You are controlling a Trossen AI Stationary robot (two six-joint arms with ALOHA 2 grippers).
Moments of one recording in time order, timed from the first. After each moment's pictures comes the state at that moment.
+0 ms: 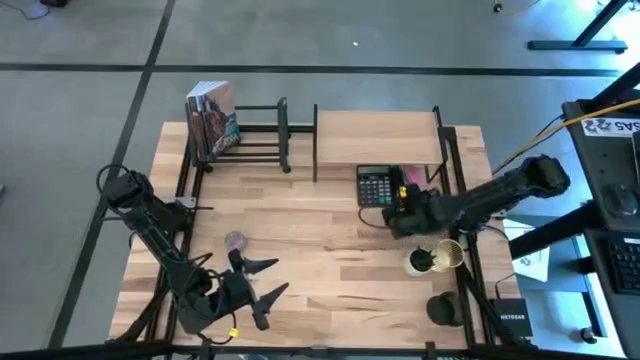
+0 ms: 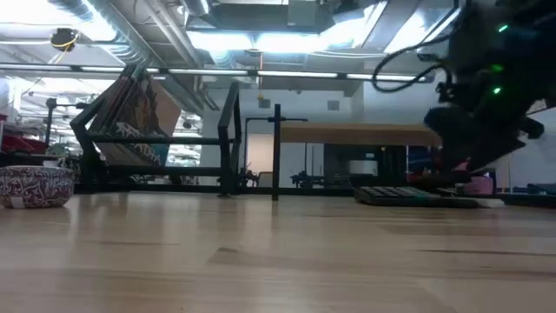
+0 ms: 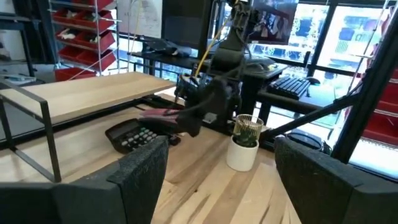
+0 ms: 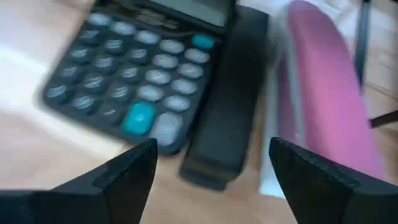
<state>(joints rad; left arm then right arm) -0.92 1.64 1.03 0.56 -1.44 -0.23 0.17 1.27 0.56 -0.80 0.66 1.31</state>
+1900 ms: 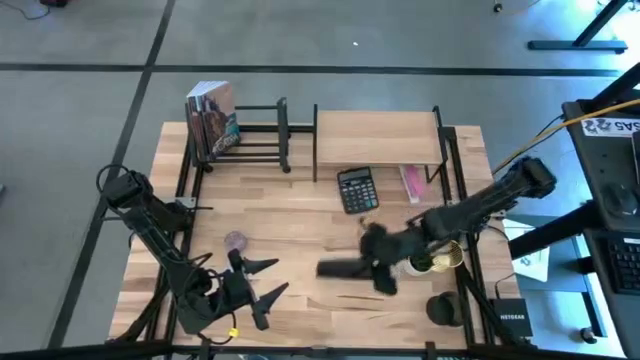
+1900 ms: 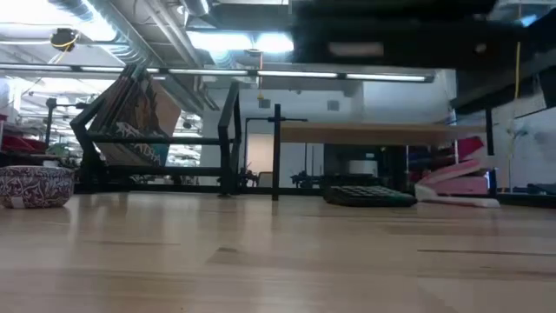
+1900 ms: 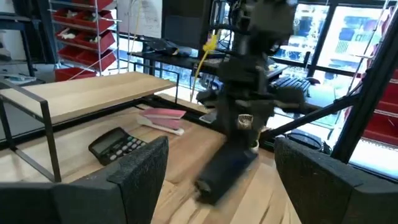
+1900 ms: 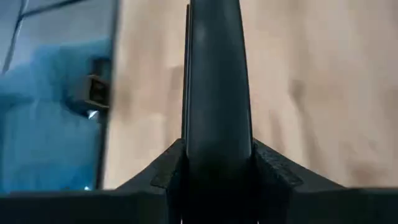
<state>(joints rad) -0.93 1.64 1.03 0.57 -1.44 -0.23 0.45 1.50 1.11 -0.47 0.02 0.49</state>
